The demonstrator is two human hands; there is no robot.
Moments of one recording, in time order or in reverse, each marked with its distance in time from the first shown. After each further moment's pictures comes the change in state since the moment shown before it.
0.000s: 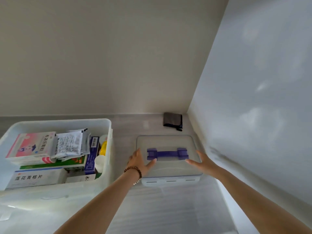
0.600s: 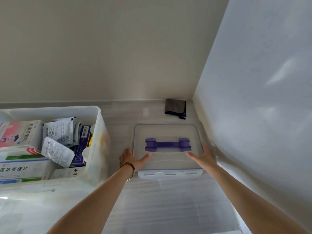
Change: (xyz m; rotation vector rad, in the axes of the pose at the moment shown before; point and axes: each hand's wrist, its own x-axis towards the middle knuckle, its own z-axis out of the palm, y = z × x) left_hand 0.031 -0.028 0.042 -0.116 0.023 -0.331; right_hand 0.052 0.047 0.035 0.294 0.221 0.083
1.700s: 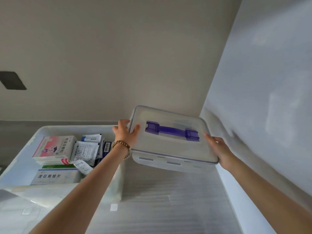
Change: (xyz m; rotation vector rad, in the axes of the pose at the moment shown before) left_hand -0.069 0.068 -0.164 -0.538 0.409 0.309; right_hand -0.050 -0.131 -0.064 0.422 -0.021 -0.100
